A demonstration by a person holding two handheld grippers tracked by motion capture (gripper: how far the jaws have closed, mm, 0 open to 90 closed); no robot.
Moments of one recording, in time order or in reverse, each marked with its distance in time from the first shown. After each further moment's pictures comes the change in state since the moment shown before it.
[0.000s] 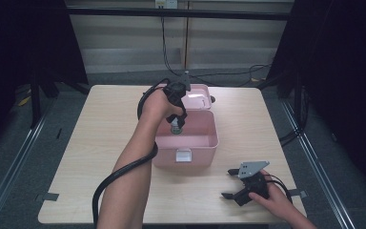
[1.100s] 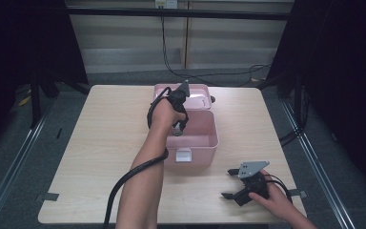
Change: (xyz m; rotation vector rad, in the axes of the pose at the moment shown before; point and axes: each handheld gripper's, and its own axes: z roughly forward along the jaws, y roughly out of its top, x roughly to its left) left arm 0.016 0.013 0.052 -0.022 0.048 -0.114; right arm 0.000 0.000 0.000 -0.003 -0.004 -0.007
